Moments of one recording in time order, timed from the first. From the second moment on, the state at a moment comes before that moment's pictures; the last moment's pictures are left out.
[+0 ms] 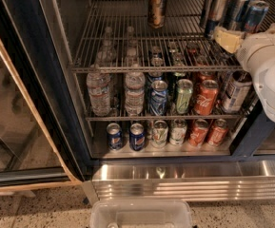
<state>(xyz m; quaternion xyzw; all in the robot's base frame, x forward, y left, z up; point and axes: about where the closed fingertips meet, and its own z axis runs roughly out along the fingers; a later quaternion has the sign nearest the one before) 0.672 -0.310 0.973 0.00 0.69 -0.05 0.72</state>
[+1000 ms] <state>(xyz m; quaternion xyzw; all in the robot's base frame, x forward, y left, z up) 0.703 -0.335 0.972 0.01 0.69 -0.07 0.72</state>
